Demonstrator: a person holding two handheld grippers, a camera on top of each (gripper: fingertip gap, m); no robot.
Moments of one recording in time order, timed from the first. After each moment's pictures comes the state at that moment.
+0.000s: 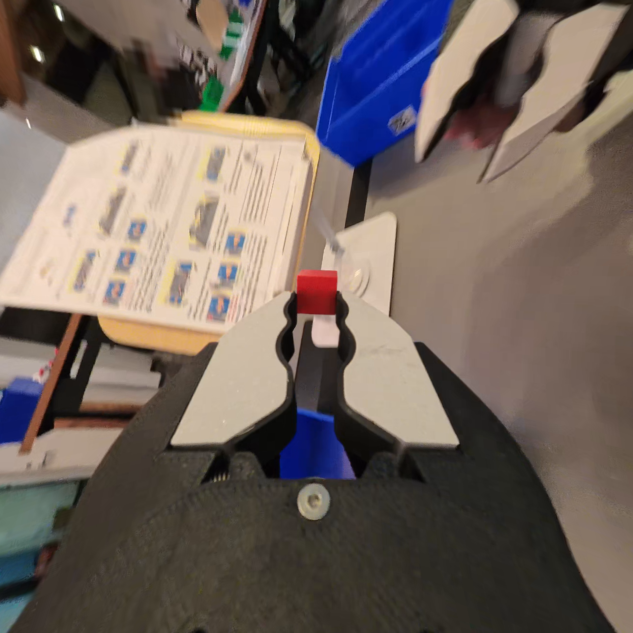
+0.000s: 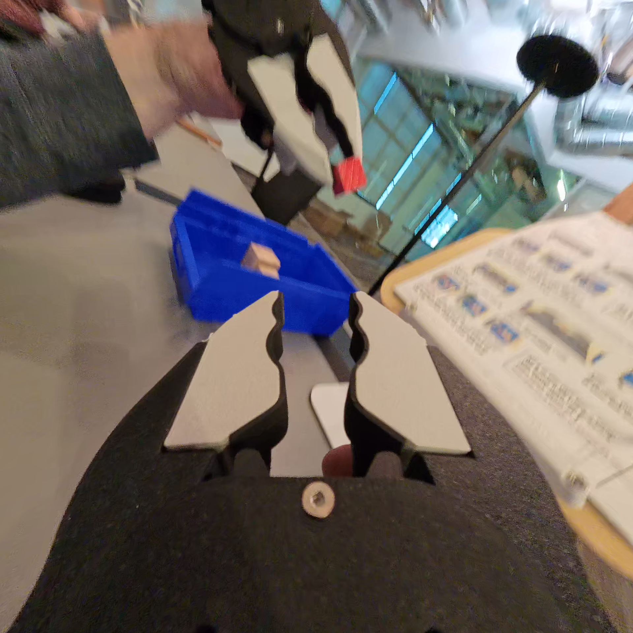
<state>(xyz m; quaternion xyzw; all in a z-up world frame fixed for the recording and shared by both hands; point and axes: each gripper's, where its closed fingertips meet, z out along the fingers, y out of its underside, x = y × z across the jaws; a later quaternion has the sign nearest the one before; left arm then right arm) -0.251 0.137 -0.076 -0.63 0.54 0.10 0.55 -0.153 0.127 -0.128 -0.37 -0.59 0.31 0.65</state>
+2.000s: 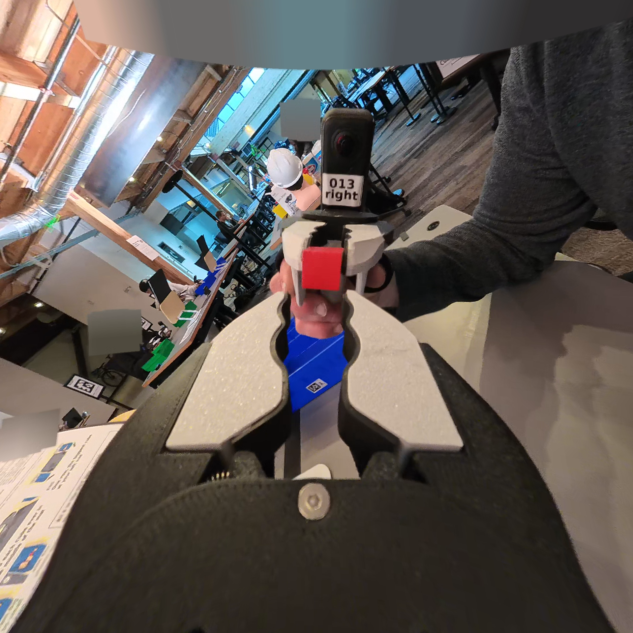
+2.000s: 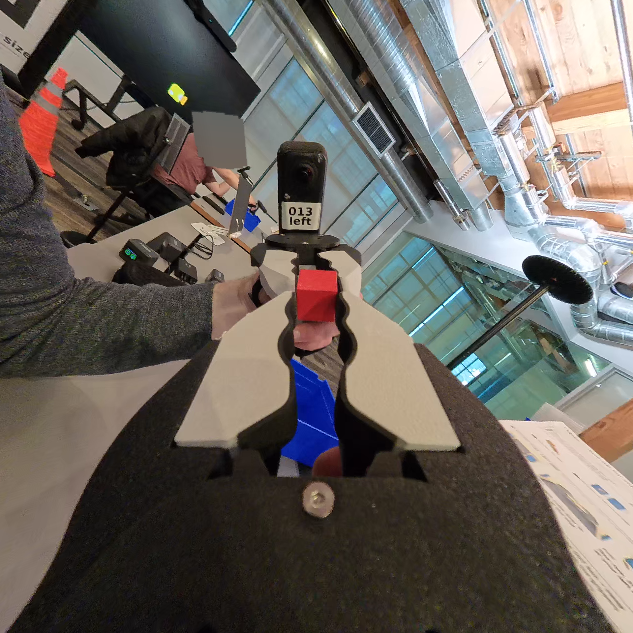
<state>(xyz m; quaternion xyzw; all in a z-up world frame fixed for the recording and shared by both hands) -0.089 0.049 0.006 -0.40 0.61 -0.18 0.67 -0.085 0.044 0.012 -0.15 -0.61 0.40 0.67</state>
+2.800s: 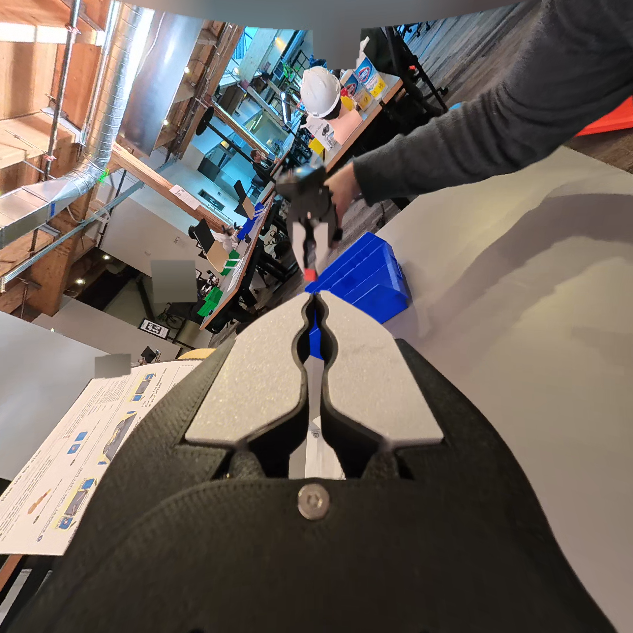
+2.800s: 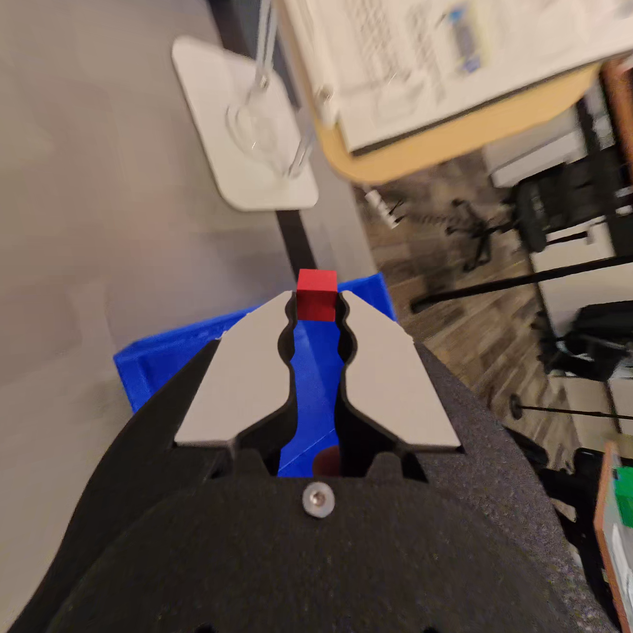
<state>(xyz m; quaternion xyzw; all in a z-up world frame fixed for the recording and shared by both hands) -0.121 0.054 0.008 -0.44 0.60 -0.06 0.67 0.092 0.325 -0.115 -0.54 -0.71 0.05 0.45</state>
